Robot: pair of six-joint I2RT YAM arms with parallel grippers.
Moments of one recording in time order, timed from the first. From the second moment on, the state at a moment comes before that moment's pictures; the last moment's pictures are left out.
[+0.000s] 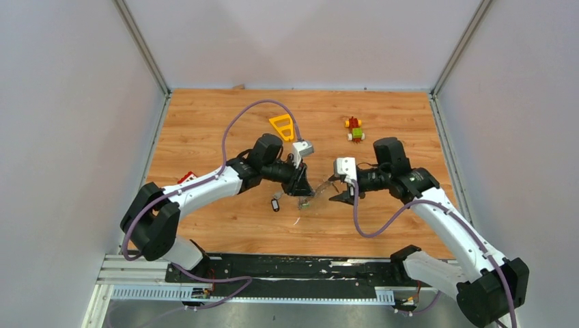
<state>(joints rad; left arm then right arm) -0.75 1.49 0.96 -0.10 0.71 -0.13 0.40 1.03 0.91 -0.64 -0.91 -0.91</state>
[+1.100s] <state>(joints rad) -0.73 1.51 0.96 0.06 0.80 -0.38 0.73 1.02 0.74 -0.36 -0.34 -1.07</state>
